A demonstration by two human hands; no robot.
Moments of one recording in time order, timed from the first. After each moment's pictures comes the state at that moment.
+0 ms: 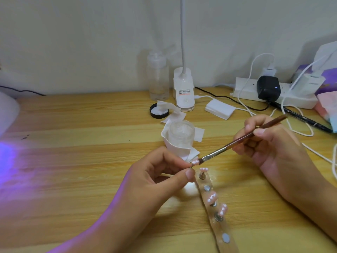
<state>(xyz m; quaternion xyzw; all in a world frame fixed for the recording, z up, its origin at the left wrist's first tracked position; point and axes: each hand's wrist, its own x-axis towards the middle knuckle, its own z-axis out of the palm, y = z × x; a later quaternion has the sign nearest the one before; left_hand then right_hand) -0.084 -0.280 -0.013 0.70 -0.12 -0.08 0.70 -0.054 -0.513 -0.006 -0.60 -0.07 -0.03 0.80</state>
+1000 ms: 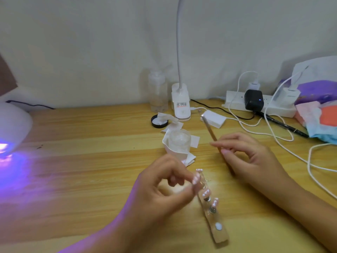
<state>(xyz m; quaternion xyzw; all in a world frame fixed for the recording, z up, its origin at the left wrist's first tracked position) -0.097 -0.284 -0.004 0.74 -0.26 0.06 0.61 -0.066 -0.514 -0.012 -0.86 -0.15 -0.15 0.47</state>
